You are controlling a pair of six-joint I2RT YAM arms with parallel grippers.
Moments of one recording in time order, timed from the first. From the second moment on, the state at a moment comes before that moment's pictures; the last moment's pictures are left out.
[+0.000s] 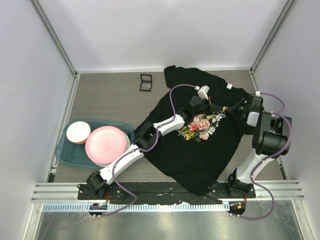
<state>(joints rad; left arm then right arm) -0.86 3.05 2.63 0.35 0.25 -0.89 -0.29 1.79 0.86 0.21 -0.29 0.68</state>
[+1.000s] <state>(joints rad) -0.85 3.05 2.62 0.36 0.24 -0.90 -0.17 1.81 1.00 0.02 -0.07 0.55</state>
